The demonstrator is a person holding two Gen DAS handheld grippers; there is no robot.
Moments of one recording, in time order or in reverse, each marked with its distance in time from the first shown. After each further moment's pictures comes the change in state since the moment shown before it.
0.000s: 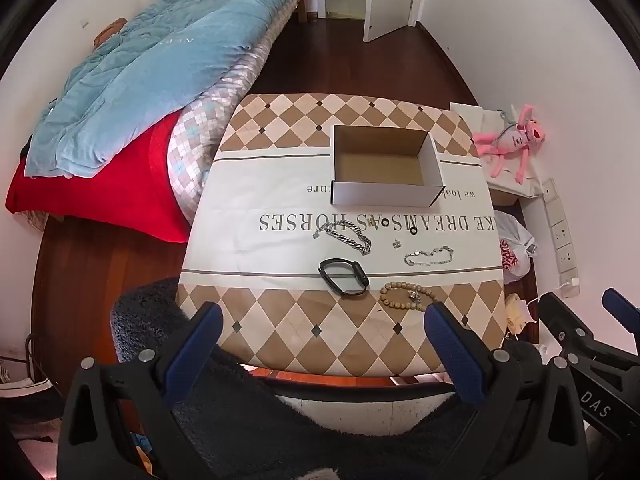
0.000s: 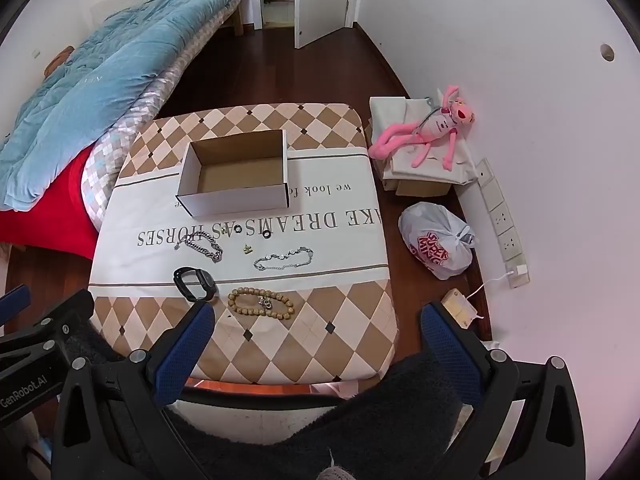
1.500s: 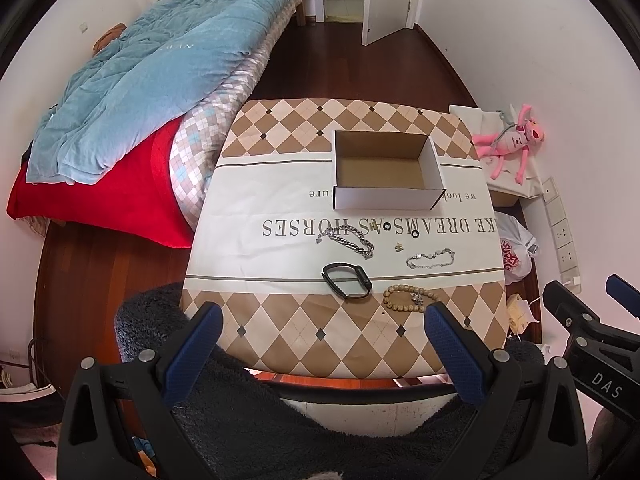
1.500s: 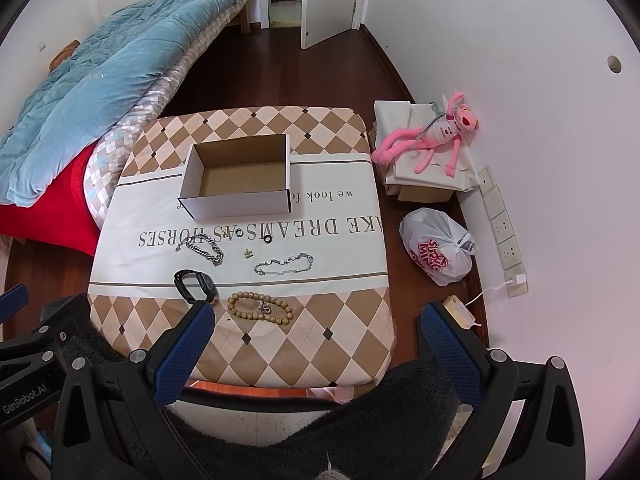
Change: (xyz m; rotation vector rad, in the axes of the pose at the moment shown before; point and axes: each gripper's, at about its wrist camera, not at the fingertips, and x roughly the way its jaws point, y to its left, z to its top) left arm -0.001 0.003 0.004 0.006 -0.006 0.000; right arm -0.003 0.000 0.005 -0.008 -0.004 -0.011
